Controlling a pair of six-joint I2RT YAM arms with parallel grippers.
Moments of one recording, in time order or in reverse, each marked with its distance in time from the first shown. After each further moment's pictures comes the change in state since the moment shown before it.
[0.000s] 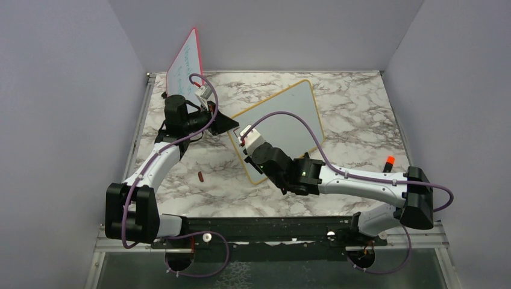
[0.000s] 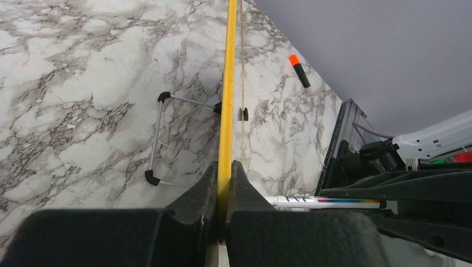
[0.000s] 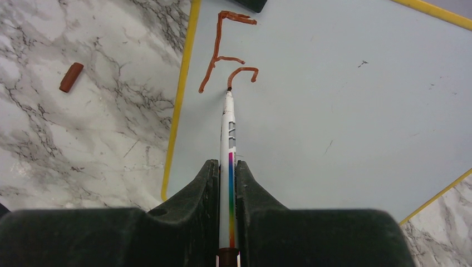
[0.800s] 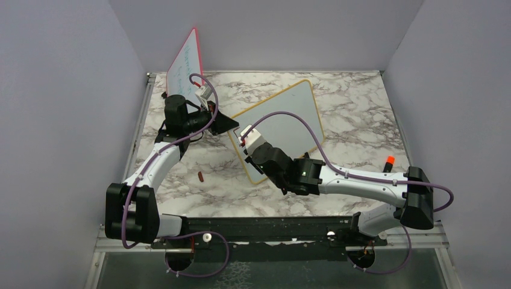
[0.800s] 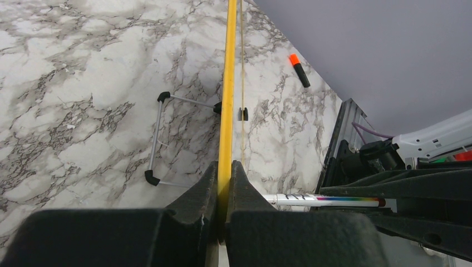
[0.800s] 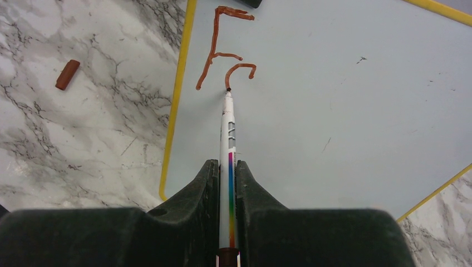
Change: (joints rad) left arm 0.000 0.000 0.002 -0.003 0.000 0.002; right arm 0.000 -0.002 0.000 -0.016 0.005 -0.005
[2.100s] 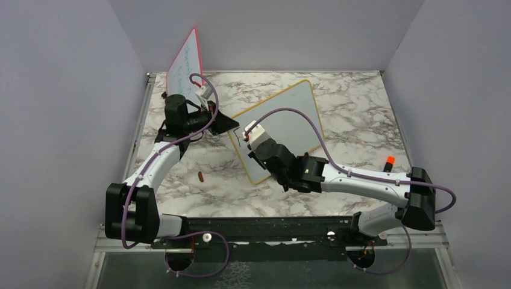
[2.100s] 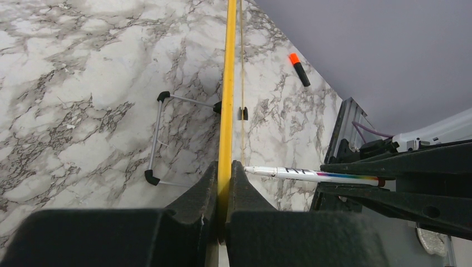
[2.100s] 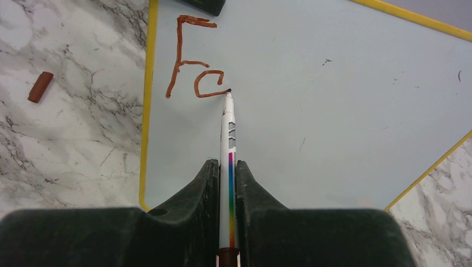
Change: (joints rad) left arm -0.002 0.000 0.006 -0.013 0.000 0.008; right arm -0.028 -0.018 -0.005 0.011 0.037 -0.021
